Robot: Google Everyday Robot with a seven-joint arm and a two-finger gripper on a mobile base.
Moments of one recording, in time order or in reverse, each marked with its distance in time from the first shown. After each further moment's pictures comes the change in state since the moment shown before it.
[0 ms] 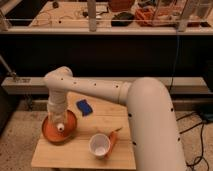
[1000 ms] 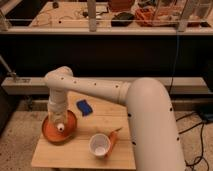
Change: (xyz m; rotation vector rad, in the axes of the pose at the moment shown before) arm 0.000 0.002 0.000 0.003 -0.015 0.010
